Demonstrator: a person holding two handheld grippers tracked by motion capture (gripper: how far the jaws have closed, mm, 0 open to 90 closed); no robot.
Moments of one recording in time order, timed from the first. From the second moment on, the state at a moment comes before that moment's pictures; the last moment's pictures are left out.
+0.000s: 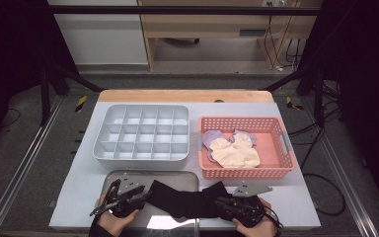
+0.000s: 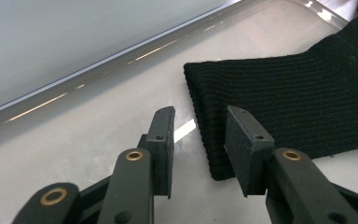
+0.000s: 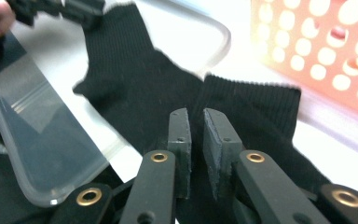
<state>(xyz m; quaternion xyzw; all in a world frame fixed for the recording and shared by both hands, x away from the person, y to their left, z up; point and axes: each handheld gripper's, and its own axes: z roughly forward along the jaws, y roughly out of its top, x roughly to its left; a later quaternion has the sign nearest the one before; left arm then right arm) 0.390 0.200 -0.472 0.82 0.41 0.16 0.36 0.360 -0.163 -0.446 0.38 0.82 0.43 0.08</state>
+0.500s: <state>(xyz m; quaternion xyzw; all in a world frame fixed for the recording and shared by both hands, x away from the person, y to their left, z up) 0.390 0.200 -0.472 0.83 0.40 0.15 0.36 0.394 -0.111 -0.468 0.41 0.83 0.35 0.13</state>
